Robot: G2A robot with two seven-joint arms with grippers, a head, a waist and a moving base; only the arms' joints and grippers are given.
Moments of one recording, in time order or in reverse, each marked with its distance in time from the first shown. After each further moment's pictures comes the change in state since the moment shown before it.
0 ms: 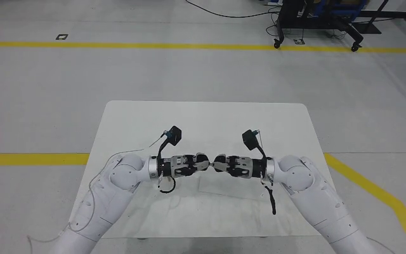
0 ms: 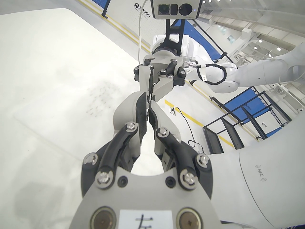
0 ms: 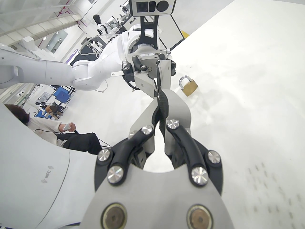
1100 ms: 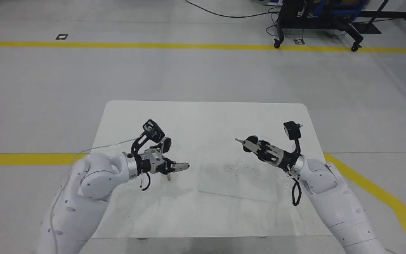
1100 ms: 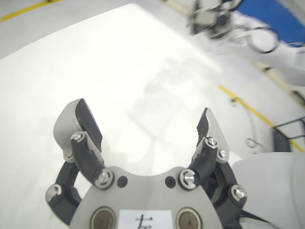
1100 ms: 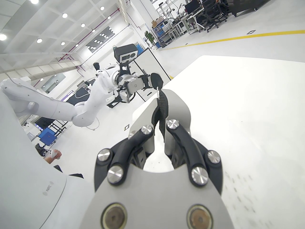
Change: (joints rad) left arm 0.274 0.093 -0.372 -0.511 0.621 0.410 -0.119; right arm -0.084 0.034 0.192 0.076 0.076 -0.129 -0.185
